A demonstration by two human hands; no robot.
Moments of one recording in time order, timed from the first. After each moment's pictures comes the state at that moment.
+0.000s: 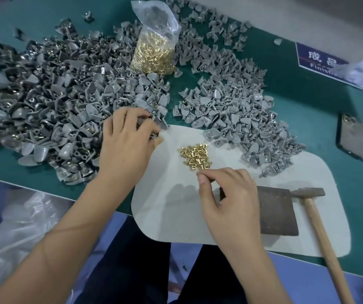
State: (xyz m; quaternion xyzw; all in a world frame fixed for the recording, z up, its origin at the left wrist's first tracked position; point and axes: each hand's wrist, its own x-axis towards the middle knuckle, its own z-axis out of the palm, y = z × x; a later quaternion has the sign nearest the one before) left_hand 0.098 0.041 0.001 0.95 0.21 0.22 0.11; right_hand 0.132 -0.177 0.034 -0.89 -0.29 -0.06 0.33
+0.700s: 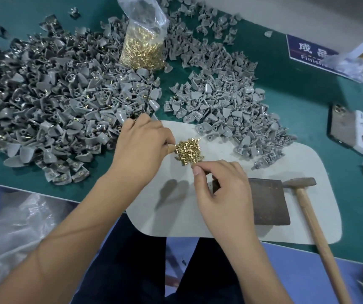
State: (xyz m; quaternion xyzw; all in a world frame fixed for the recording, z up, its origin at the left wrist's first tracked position) left_hand 0.120 0.015 0.024 0.97 0.14 0.12 0.16; right_hand 0.135 -0.178 0.034 -0.89 -0.28 -0.04 0.37
